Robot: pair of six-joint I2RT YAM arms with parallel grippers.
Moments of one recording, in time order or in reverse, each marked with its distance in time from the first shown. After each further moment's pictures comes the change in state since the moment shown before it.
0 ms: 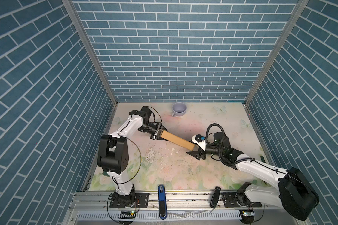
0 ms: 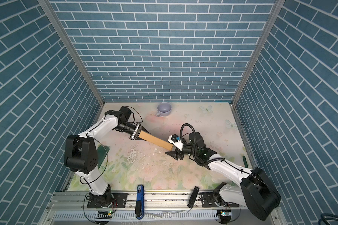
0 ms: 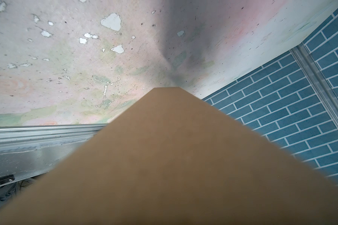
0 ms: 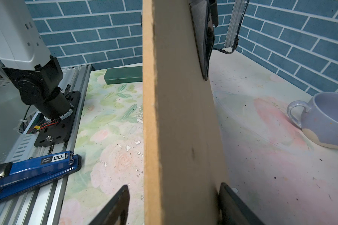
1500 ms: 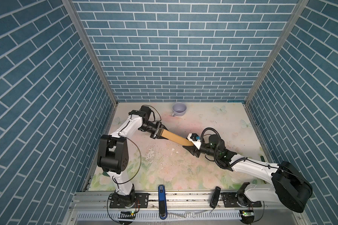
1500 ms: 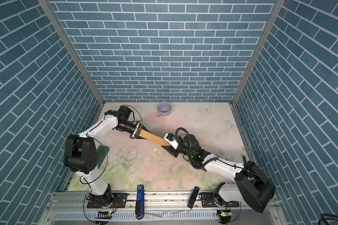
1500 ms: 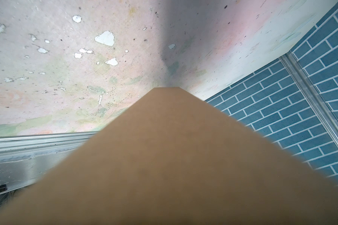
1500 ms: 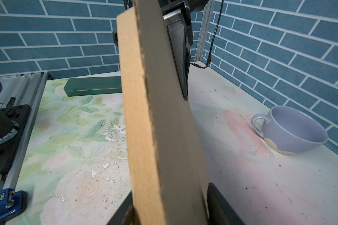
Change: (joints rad) left arm 0.001 0.000 -0.001 0.064 -0.022 -0.048; right arm 0.111 0.082 -0.010 0.220 0.277 0.043
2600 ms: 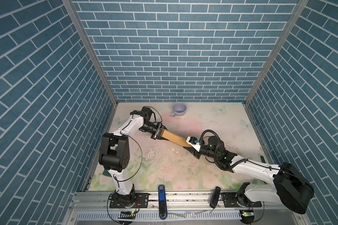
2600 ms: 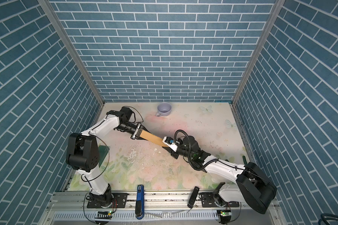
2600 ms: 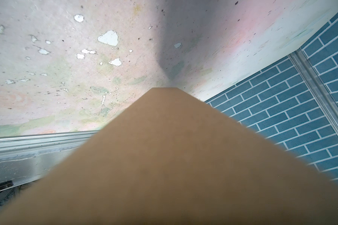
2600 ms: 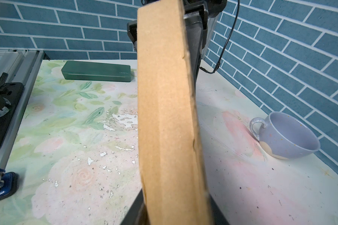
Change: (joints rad) left arm -0.001 0.032 0.005 -0.019 0.014 0.045; right arm 0.023 -0.027 -0.009 -0.047 0.035 -0.096
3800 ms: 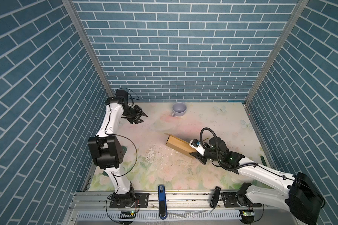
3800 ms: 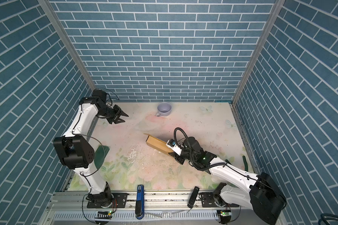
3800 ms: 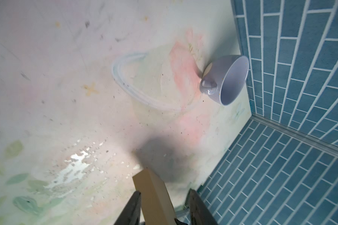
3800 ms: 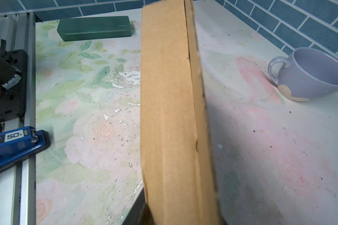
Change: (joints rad) left arm 0.280 0.003 0.393 -0.108 -0.494 0.441; right arm 0.000 -0.139 0.063 -0.477 0.036 0.040
